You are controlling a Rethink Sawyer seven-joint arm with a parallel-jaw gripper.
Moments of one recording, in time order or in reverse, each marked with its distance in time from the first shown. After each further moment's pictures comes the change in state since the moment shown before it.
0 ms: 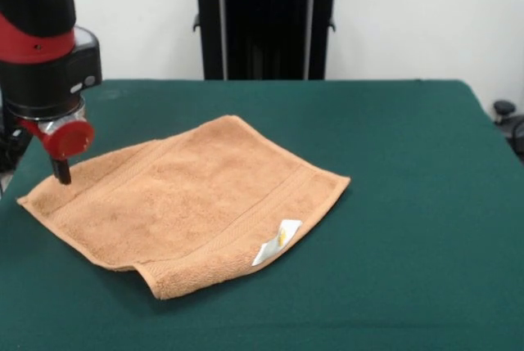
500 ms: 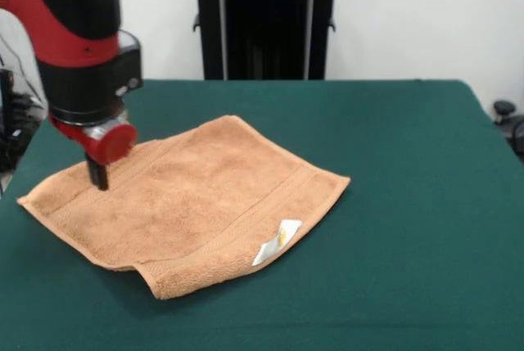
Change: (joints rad) arm 0.079 0.001 -0.003 0.014 0.010 -0.012 0.000
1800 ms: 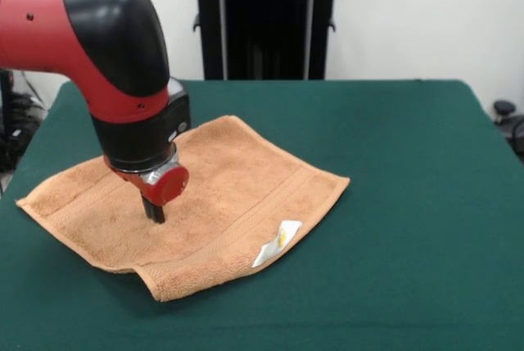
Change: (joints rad) arm 0.046 0.128 0.000 -0.068 0.083 0.003 0.000
